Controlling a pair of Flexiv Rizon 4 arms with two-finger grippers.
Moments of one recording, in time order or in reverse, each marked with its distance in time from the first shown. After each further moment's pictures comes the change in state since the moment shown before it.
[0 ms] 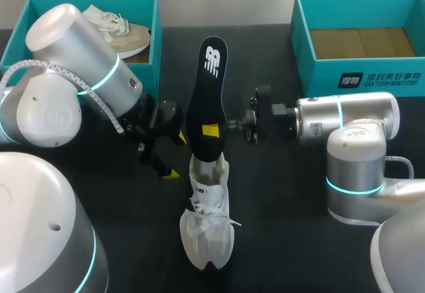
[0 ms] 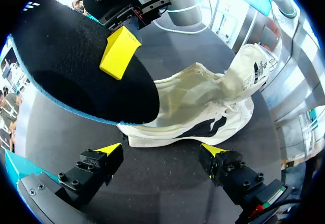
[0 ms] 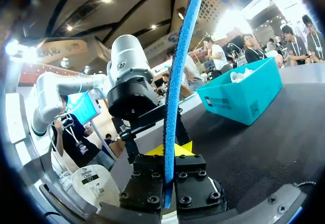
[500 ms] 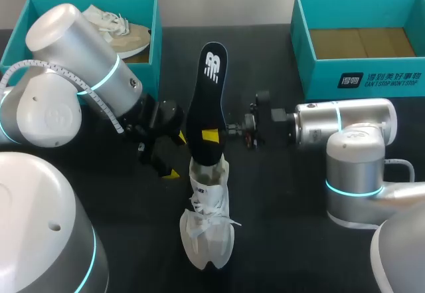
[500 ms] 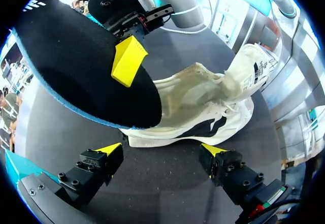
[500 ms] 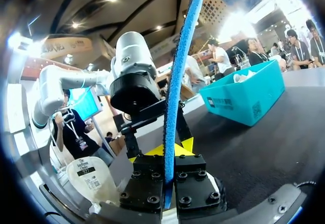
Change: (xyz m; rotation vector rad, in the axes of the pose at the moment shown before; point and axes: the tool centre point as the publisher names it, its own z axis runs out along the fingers) left arm 0.000 0.000 0.000 0.000 0.000 0.000; right arm 0.001 -0.011 0.002 -0.010 0.016 -0.053
